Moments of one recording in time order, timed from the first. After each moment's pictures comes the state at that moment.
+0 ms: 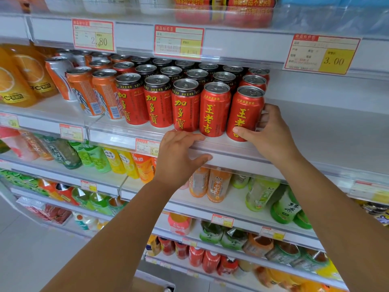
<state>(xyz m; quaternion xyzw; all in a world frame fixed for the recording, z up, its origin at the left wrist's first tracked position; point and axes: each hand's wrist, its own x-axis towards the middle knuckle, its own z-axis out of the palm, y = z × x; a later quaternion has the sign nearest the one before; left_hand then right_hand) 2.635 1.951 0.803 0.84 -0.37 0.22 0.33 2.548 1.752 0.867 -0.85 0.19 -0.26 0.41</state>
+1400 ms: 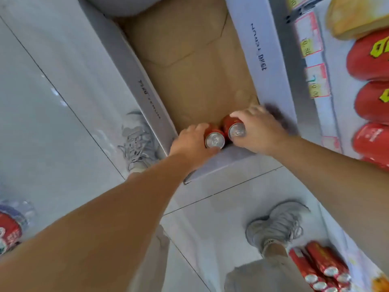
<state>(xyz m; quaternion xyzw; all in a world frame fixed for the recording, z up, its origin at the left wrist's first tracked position) 2.460 2.206 -0.053 0.78 0.25 -0.44 0.36 2.572 2.046 -0.063 -0.85 -0.26 0.45 0.03</state>
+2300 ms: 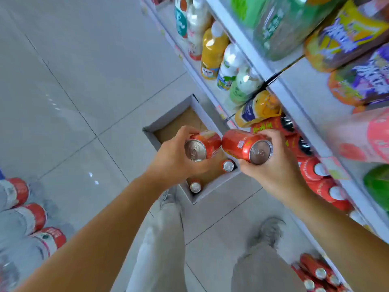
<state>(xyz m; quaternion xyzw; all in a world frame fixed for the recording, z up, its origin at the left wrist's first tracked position) 2.552 2.271 0.357 0.85 0.16 -0.22 0.44 2.590 2.049 0.361 -0.90 0.03 0.21 0.38</state>
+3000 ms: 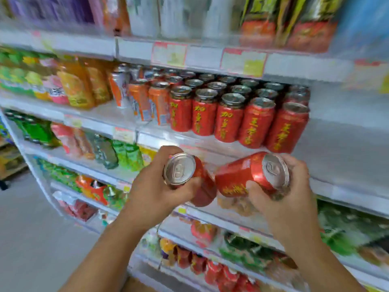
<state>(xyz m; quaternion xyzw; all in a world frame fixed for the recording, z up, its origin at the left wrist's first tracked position) 2.564 2.093 0.846 0.80 -0.27 0.09 0.53 2.474 1.885 0.842 -0.79 0.10 -0.33 0.51</state>
